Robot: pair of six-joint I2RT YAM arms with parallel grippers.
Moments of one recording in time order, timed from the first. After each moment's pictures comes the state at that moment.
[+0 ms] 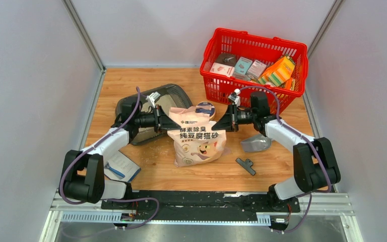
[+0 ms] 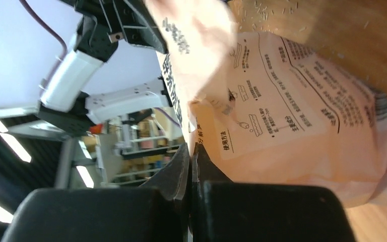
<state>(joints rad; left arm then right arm) -0.18 1.33 0.68 0.18 1.08 -0.87 0.28 1.47 0.84 0.09 -1.16 0.87</state>
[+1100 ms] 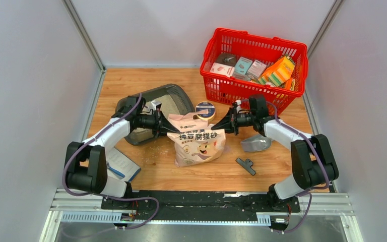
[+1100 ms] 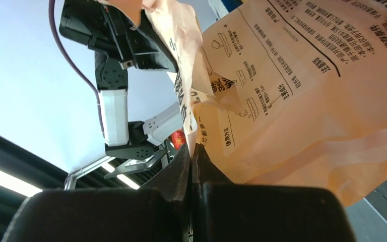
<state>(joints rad) -0.18 1.42 0.85 -0.36 1.07 -0.94 0.28 1.52 0.84 0.00 -1.14 1.33</state>
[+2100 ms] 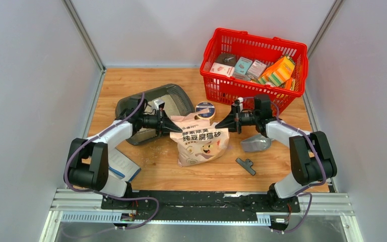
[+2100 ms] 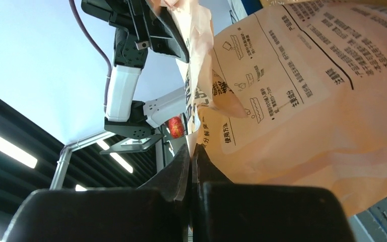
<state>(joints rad) -0.19 1.45 0.78 -0.09 1.14 -1.02 0.21 1.56 0.78 0.26 -1.27 1.35</state>
